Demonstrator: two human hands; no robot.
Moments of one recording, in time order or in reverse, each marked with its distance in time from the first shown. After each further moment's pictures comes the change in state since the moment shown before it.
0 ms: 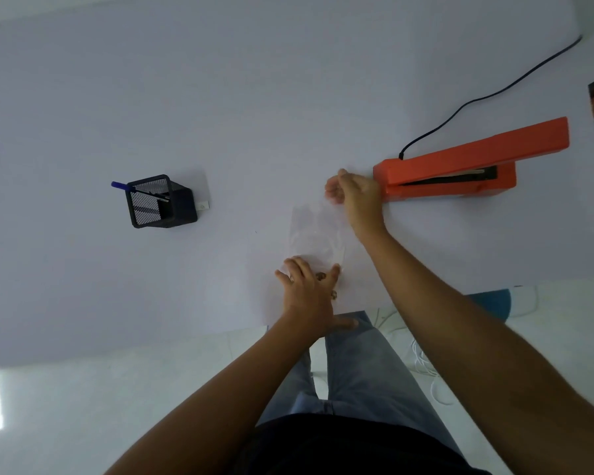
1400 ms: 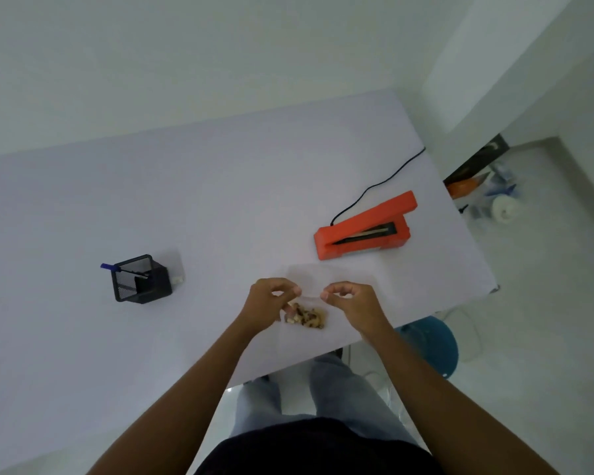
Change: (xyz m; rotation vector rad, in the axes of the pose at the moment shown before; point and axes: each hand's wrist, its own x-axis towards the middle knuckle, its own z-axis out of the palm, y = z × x) left_hand 0.010 -0.044 -0.077 -1.214 0.278 0.275; right_hand -0.124 -0.018 -0.097 -0.183 -0.004 0.028
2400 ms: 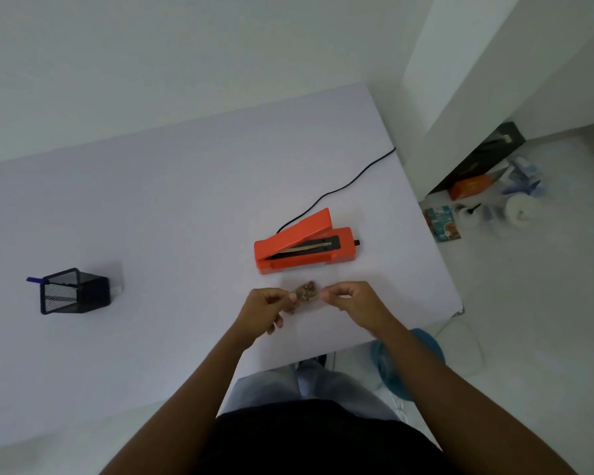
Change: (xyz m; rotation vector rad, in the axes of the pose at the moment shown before) left_hand 0.057 0.054 0.141 -0.052 0.034 -0.215; right_hand 0.077 0.037 -0.170 -0.048 -0.276 0.010
